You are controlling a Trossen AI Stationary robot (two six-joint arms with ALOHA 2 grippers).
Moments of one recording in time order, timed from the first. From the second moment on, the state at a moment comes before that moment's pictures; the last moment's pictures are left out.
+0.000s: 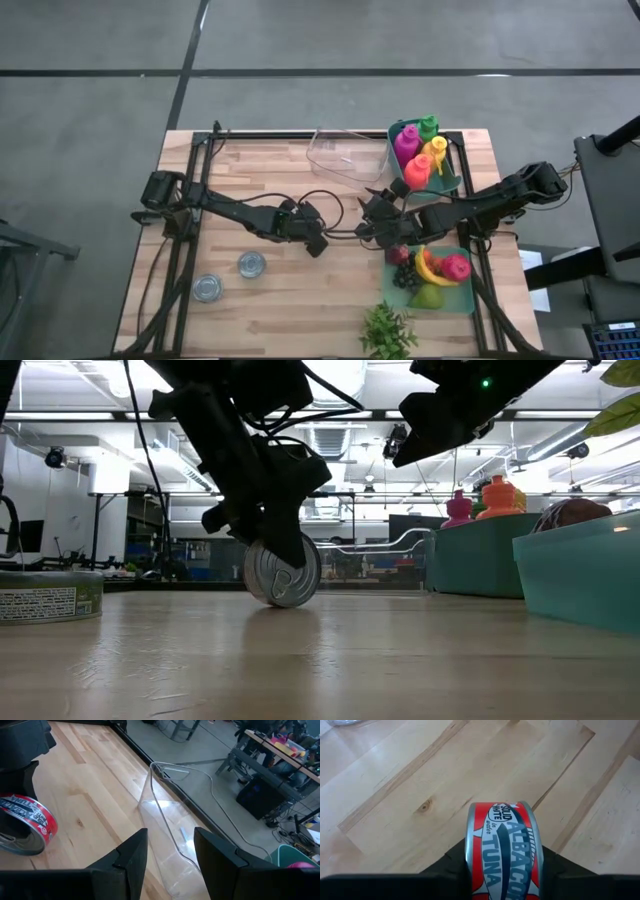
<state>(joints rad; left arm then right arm) -0.14 1.82 1.07 -0.34 -0.41 -0.76 0.27 1.43 0.88 -0.25 1.02 0.34</state>
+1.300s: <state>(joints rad) 0.44 1.55 1.15 -0.02 -0.15 0.07 0.27 1.43 0.88 -0.26 1.05 0.28</state>
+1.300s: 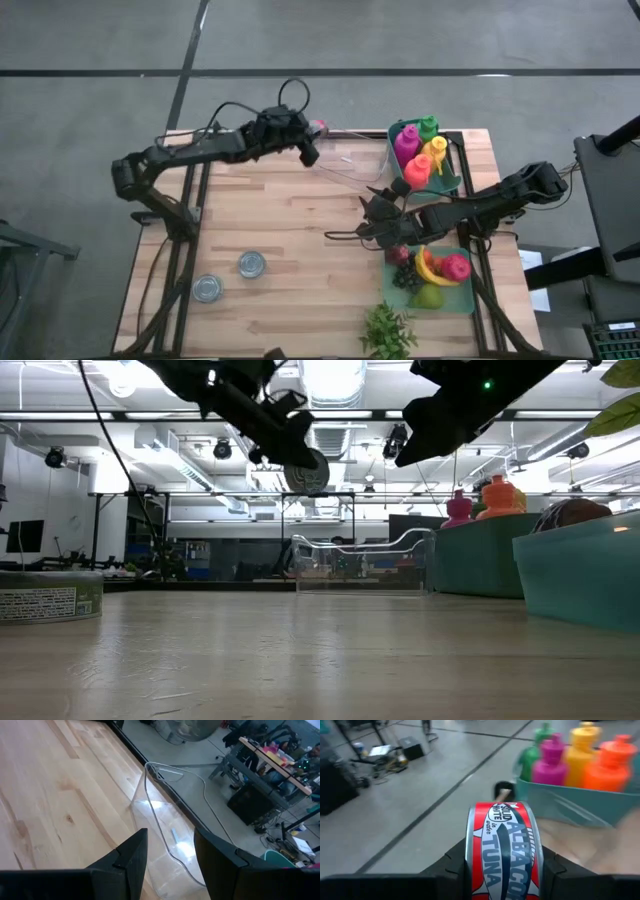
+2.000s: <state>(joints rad) 0.46 1.98 1.54 -0.31 -0.17 -0.06 0.27 1.43 0.83 -0.26 1.05 0.30</state>
